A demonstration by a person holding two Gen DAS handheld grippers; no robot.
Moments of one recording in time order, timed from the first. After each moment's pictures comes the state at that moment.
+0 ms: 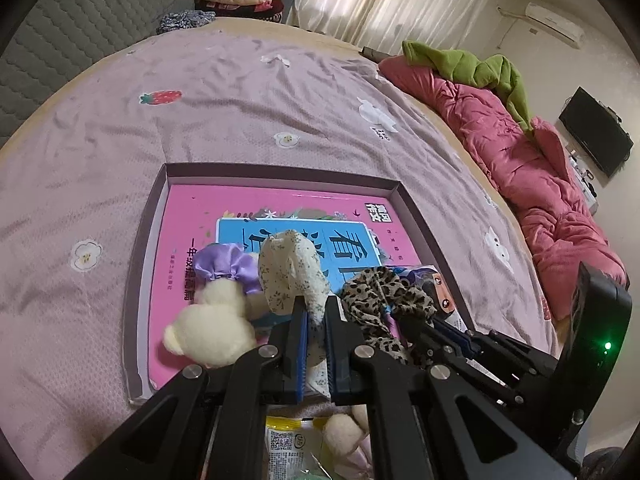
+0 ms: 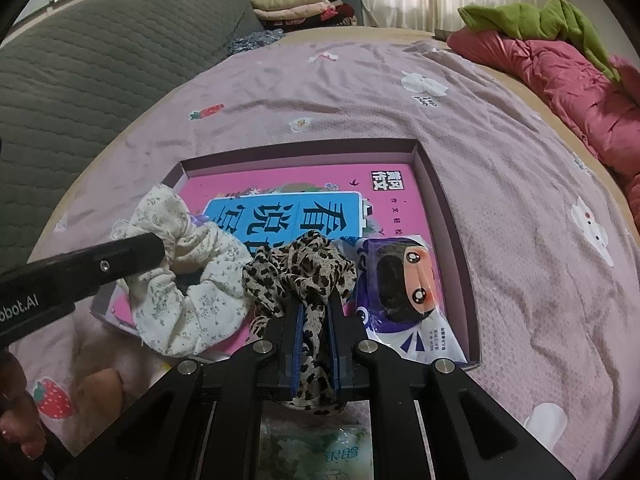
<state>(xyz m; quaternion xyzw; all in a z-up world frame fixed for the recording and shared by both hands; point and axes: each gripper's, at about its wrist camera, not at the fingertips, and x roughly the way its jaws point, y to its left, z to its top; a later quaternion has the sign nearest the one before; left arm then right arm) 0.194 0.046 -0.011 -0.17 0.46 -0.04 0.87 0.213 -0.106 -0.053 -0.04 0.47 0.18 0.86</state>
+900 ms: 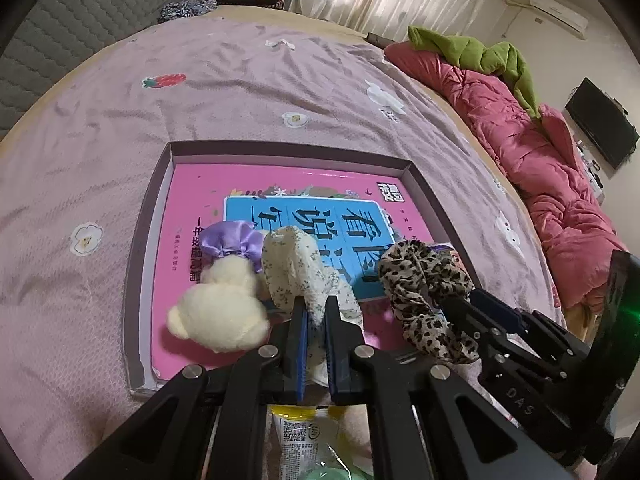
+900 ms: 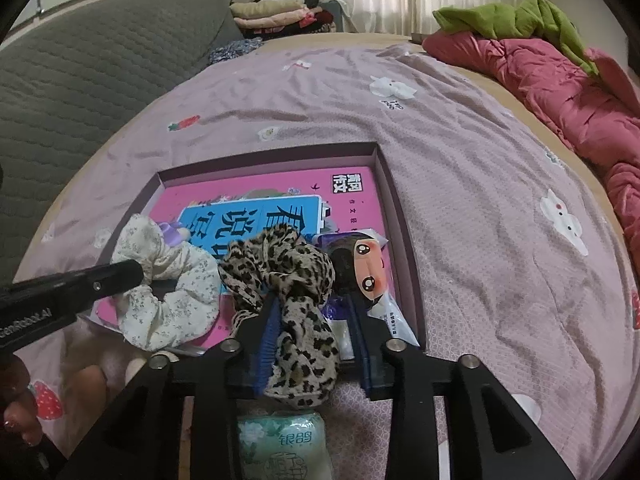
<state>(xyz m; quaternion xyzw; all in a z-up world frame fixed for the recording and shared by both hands) 0.193 0.048 -0.028 -0.16 0.48 -0.04 0.86 0.207 -0.134 -0.042 -0.03 0.46 0.15 0.88</state>
